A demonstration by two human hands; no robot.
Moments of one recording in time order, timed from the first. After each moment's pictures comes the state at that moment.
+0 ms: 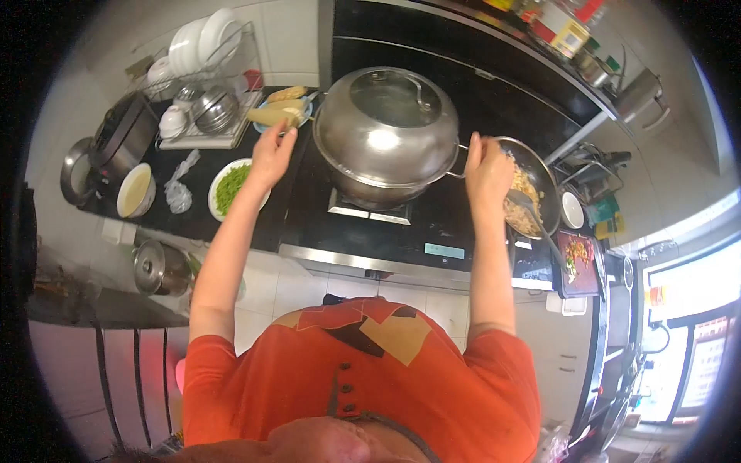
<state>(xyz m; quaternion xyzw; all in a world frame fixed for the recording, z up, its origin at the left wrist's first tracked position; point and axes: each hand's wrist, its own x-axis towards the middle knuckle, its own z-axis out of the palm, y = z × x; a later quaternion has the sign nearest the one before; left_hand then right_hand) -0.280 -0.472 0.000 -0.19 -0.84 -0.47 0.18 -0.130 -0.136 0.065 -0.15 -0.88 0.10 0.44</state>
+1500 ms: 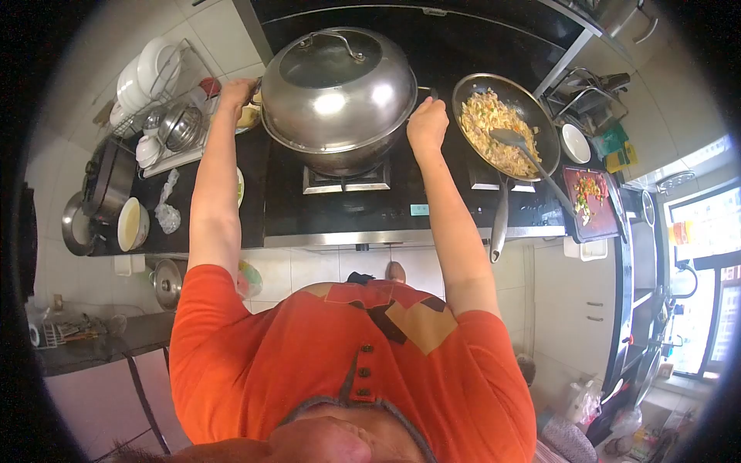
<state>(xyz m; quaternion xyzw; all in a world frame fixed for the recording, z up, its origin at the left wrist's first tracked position) -0.466 -0.406 -0.023 -0.11 -0.82 -0.56 -0.02 -0.191 -0.092 -0.053 -0.36 -0.79 0.38 0.33</state>
